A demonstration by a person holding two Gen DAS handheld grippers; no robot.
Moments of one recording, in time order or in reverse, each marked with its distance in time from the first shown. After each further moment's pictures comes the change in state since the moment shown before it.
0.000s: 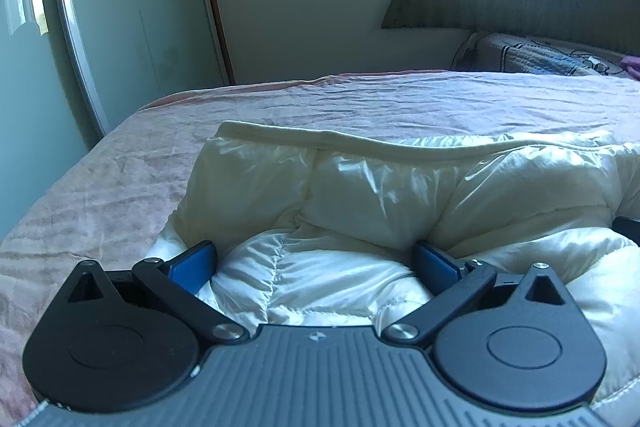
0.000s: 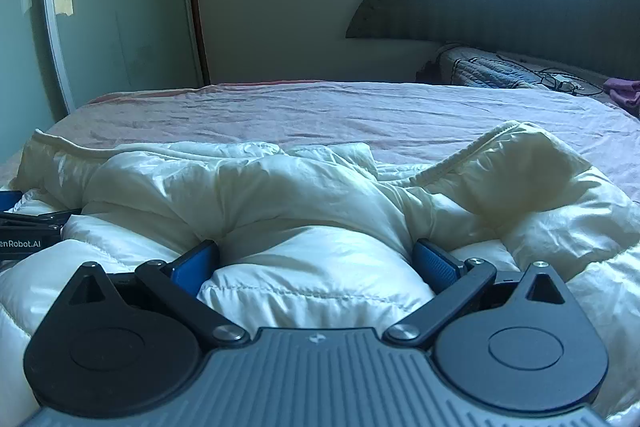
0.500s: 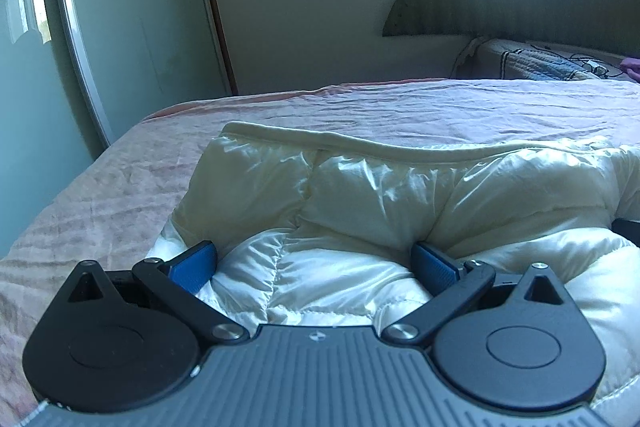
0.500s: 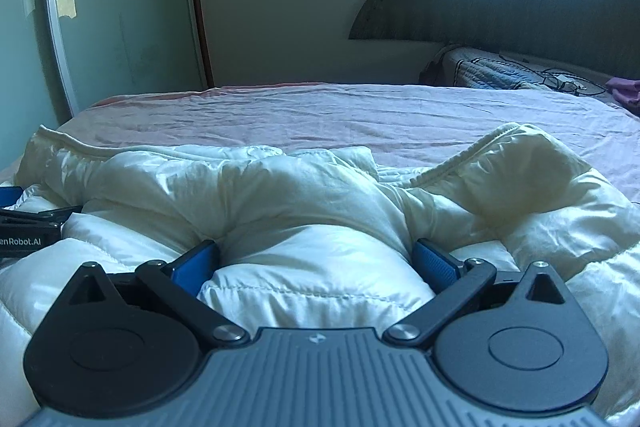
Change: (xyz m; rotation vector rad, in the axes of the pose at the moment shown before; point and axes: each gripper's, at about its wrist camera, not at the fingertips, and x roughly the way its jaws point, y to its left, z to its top) left arm -0.009 -0.001 -0.003 -0.001 -0.030 0.006; right arm -0.003 -0.004 0.000 0.012 -0.011 0.024
